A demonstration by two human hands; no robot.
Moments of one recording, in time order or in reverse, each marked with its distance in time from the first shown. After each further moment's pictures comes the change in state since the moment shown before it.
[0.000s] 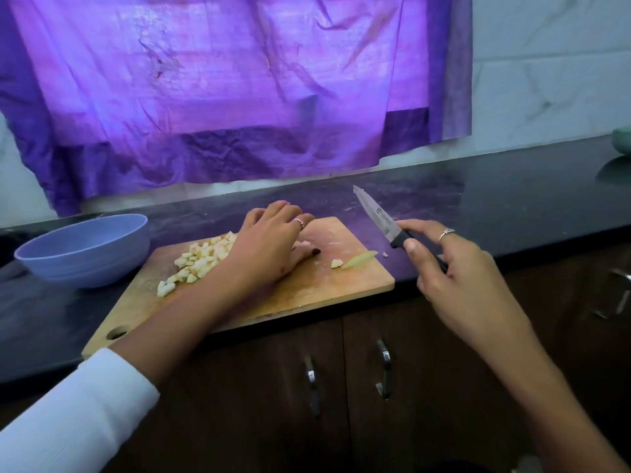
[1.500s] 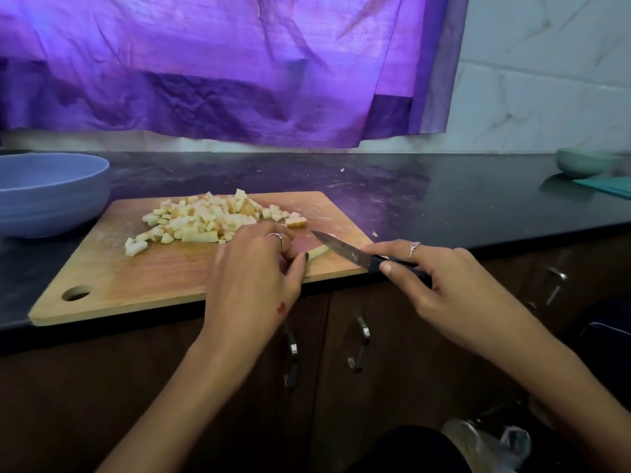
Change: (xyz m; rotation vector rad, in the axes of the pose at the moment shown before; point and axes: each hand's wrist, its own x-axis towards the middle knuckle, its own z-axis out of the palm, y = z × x) left_hand -0.084 0.051 -0.008 -0.591 0.269 -0.364; right_hand -0.015 -0.018 -0.004 -0.344 -0.353 -0.074
